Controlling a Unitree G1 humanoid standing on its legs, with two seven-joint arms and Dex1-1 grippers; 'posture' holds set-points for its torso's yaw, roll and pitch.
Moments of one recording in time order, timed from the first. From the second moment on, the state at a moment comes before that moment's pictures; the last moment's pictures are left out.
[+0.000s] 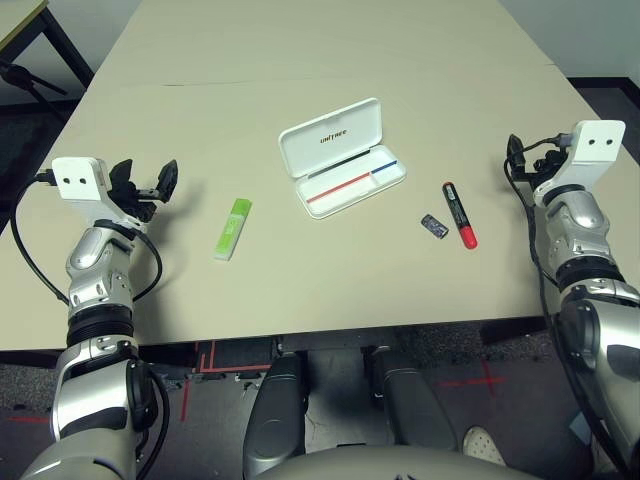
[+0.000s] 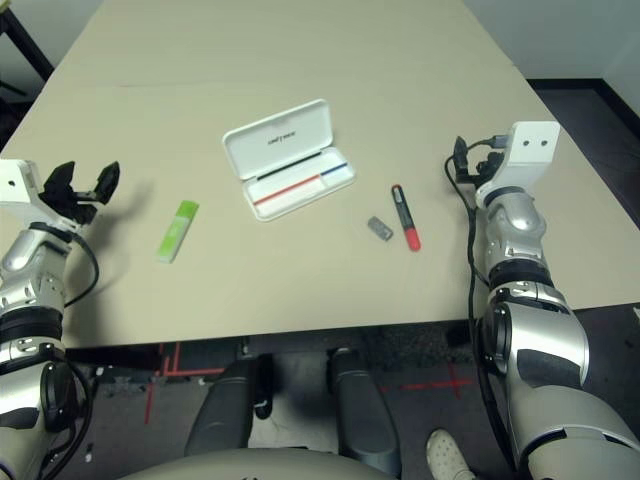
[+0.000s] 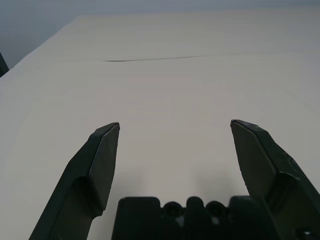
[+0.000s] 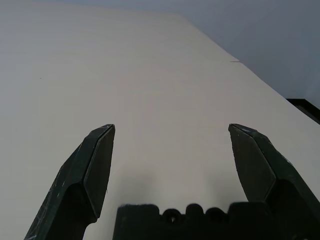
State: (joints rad) left arm -0.51 0.55 0.41 0.71 -0.35 -0.17 -0.55; right arm -0.82 -0.50 -0.31 1.15 0.15 -0.40 0.29
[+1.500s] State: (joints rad) left arm -0.43 0.57 0.26 0.33 -0.35 0.01 -0.71; right arm -0.65 -0.68 -0.08 0.69 0.19 -0.01 1.19
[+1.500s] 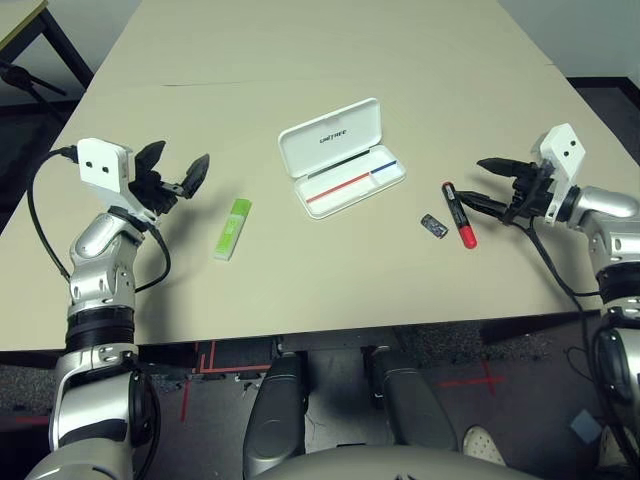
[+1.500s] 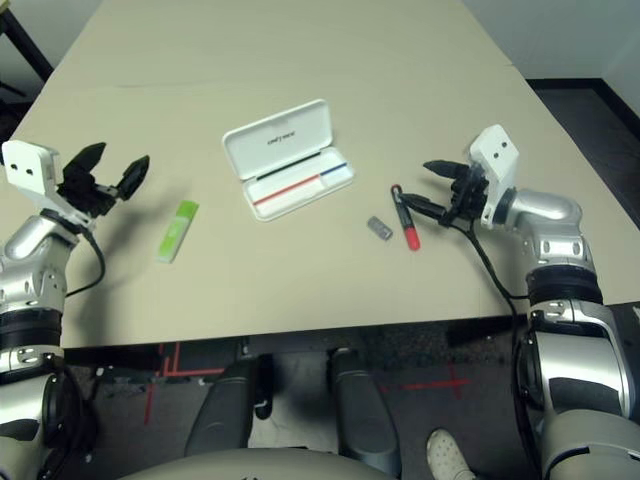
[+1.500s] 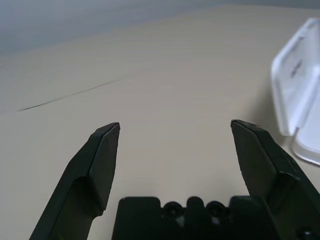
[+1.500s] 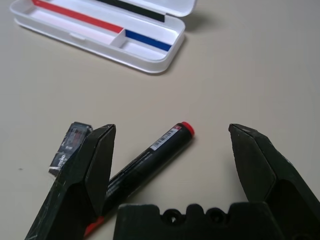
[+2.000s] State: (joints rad) left arm -0.38 0.67 -0.07 -0.11 -0.30 0.32 -0.90; right arm -0.65 -0.68 -0.05 0.67 0.17 0.00 1.19
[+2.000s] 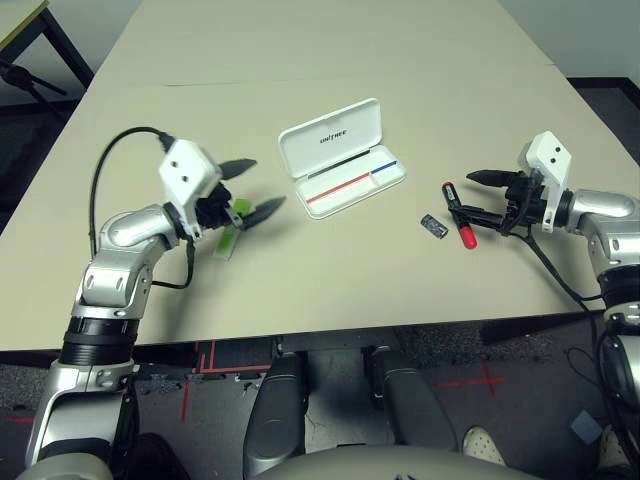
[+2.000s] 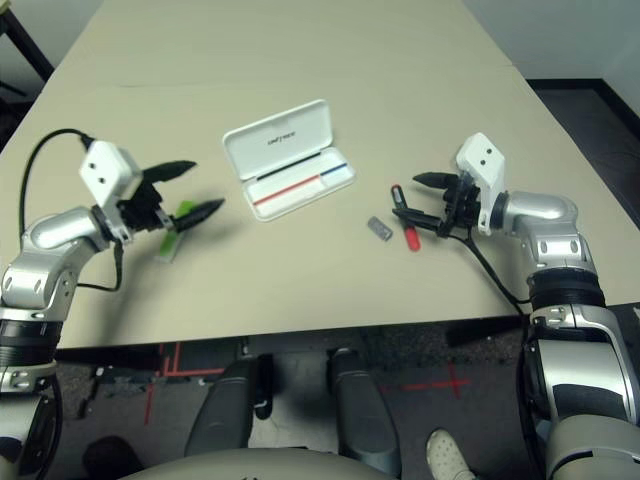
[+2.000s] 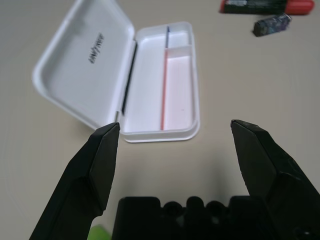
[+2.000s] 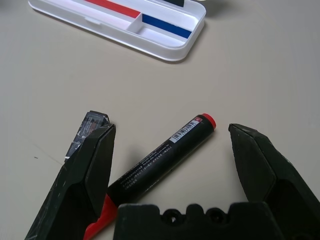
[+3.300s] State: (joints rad) left arm -0.64 0.51 -0.30 0.20 -0.04 0.32 -0.95; right arm -0.57 -0.67 -0.05 0.59 0.16 -0.03 1.07
